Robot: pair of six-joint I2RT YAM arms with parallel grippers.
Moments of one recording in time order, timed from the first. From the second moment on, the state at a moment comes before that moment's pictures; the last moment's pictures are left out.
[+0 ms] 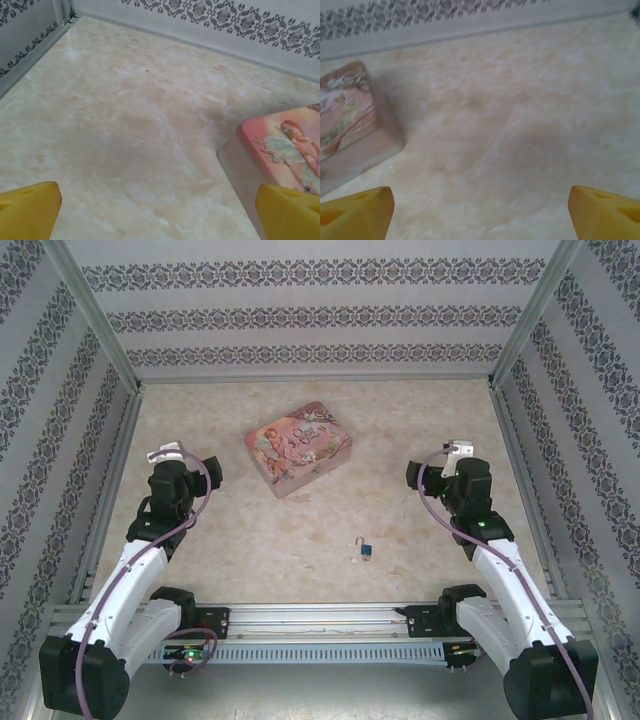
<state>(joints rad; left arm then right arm) -0.11 0.85 0.56 -0.18 -0.27 -0.34 0.09 0.85 0.55 -0.15 -0.01 0.19</state>
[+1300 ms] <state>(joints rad) -0.03 1.02 0.36 0.24 -0.37 -0.12 -0.01 1.54 0.36 0.87 0.00 0.05</state>
